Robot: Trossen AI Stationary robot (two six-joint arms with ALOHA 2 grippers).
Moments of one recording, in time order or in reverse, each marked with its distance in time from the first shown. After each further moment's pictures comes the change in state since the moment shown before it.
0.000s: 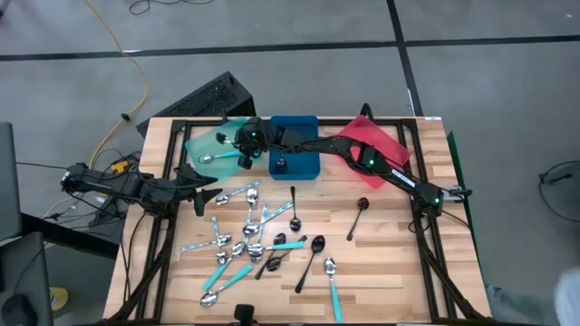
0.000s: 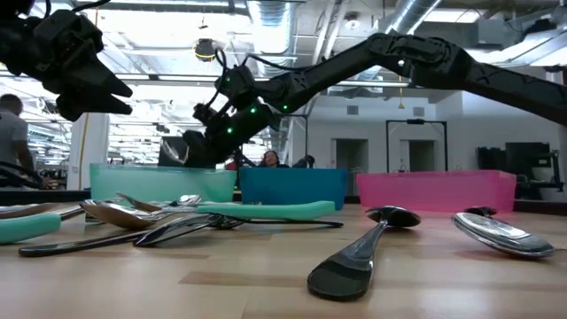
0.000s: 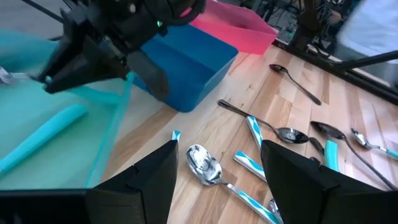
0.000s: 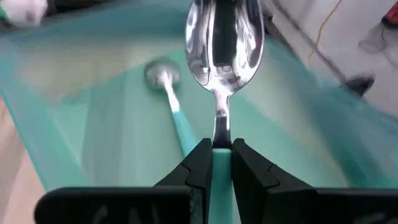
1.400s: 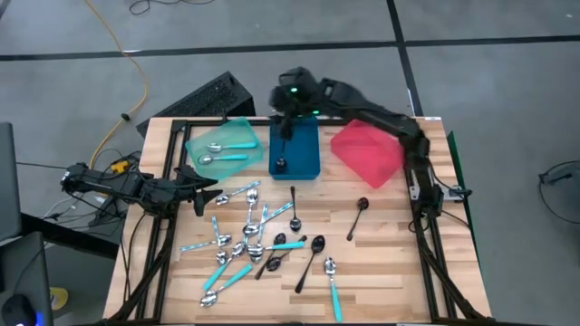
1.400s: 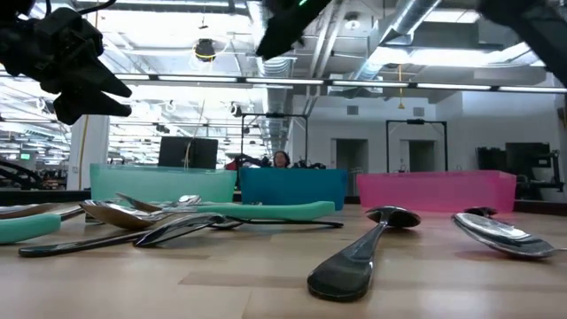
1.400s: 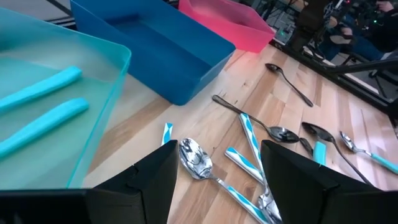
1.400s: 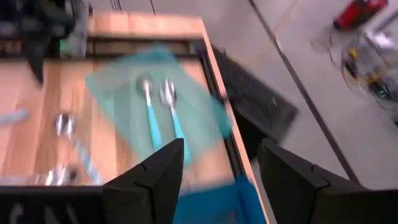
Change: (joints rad) left arm 0.000 0.000 0.000 -0.004 0.026 -0.077; right arm -0.010 -0.607 0.002 -0.744 0.142 -0.113
